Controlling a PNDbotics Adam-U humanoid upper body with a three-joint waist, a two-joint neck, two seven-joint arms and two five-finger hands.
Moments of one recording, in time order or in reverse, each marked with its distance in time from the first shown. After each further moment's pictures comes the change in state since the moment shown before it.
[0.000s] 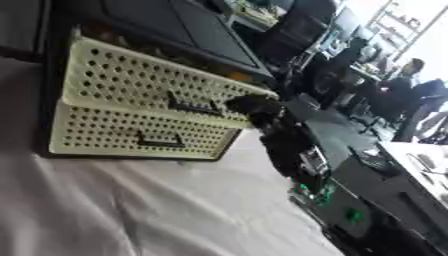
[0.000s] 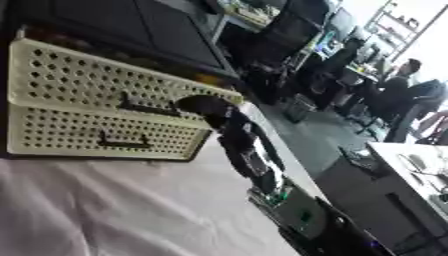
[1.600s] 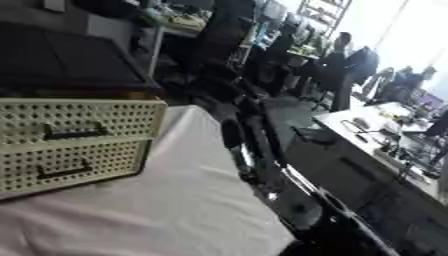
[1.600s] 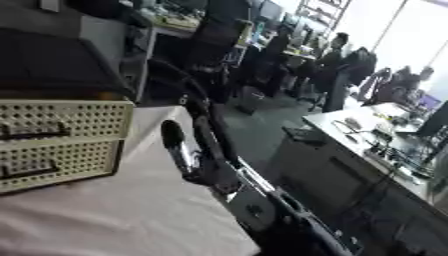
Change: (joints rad) left arm 0.010 0.042 0.048 0.049 0.162 -0.077 0.156; right arm 0.047 0.189 -0.022 -0.110 0.826 0.227 -0.565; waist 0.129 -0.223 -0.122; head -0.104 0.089
